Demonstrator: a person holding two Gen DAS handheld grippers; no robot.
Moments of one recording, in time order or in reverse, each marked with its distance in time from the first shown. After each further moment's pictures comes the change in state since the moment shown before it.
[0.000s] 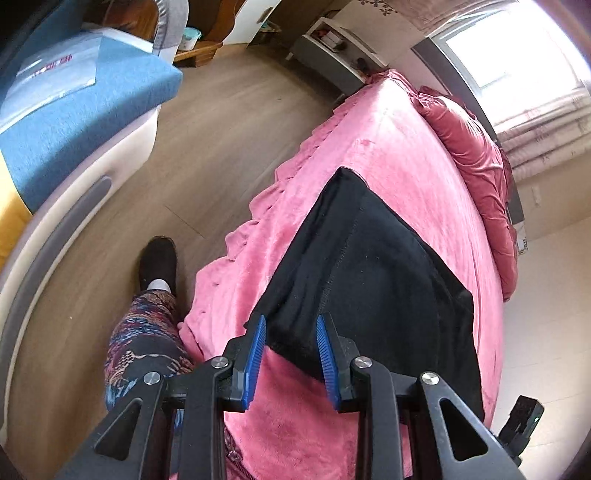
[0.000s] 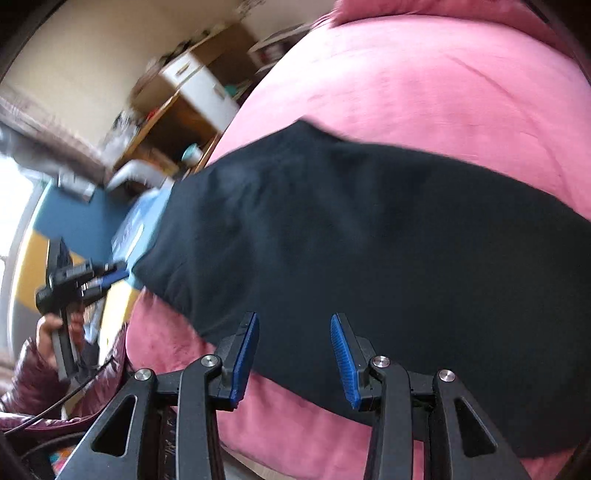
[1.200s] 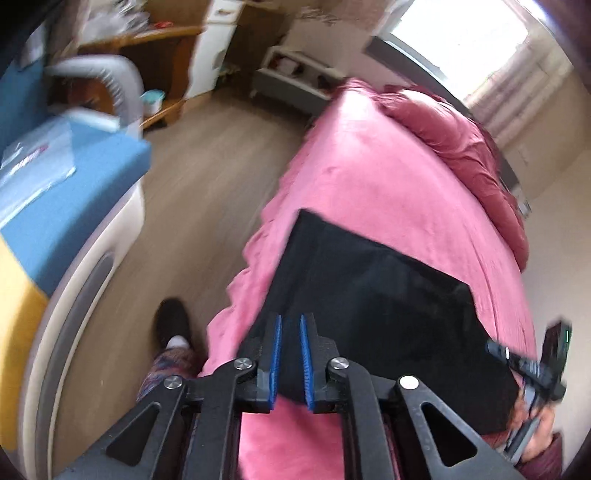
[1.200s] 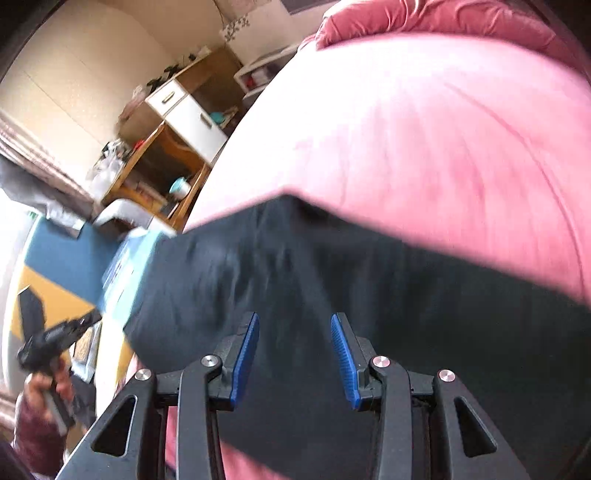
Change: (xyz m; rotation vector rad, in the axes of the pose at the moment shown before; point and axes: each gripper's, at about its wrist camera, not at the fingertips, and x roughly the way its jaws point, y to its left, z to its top) left arm -0.020 -0.065 0.000 0.286 -0.134 0.055; right arm -0.012 -0.021 0.061 0.058 -0.123 -0.036
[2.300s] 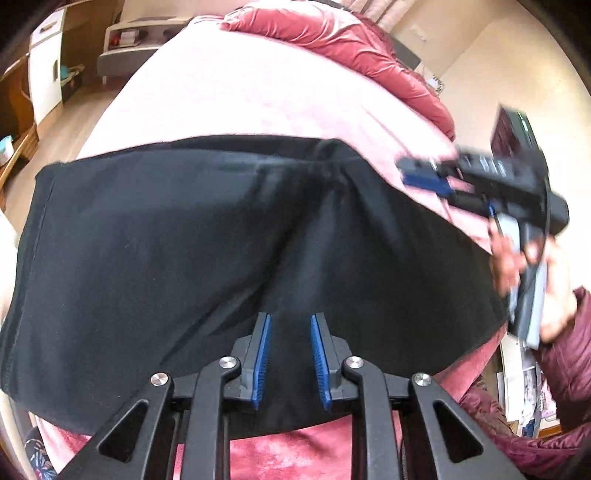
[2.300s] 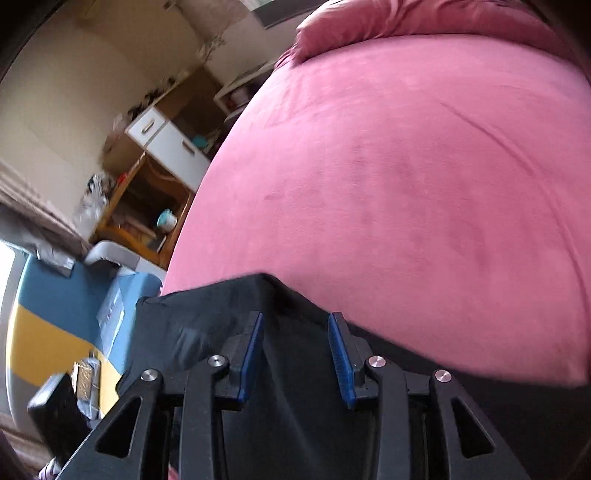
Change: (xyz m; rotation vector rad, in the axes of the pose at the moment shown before) left arm 0.112 -0.137 -0.053 0.388 0.250 -0.222; right arm -0.008 -0.050 0.044 0.098 -0.049 0.003
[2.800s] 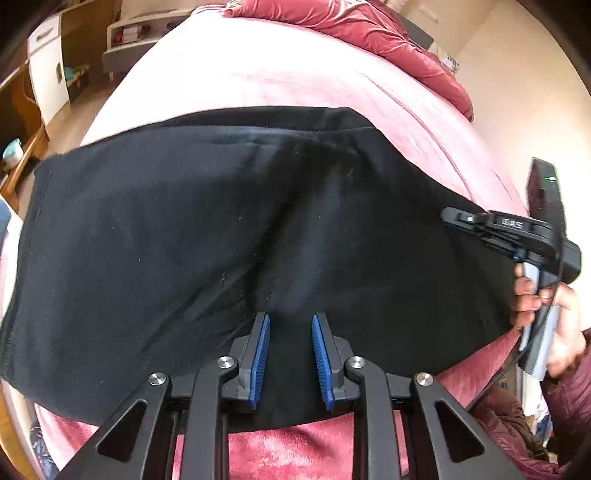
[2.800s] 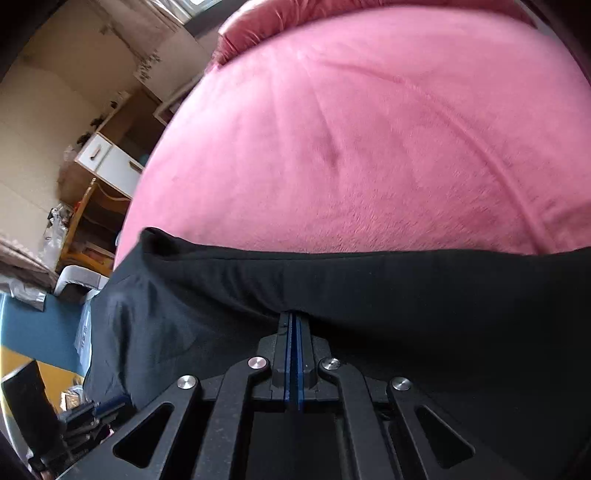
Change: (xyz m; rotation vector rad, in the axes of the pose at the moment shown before) left arm 0.019 -0.019 -0.006 0.021 0.071 0.116; right arm -0.047 -0.091 -0.065 0.155 -0.025 -0.141
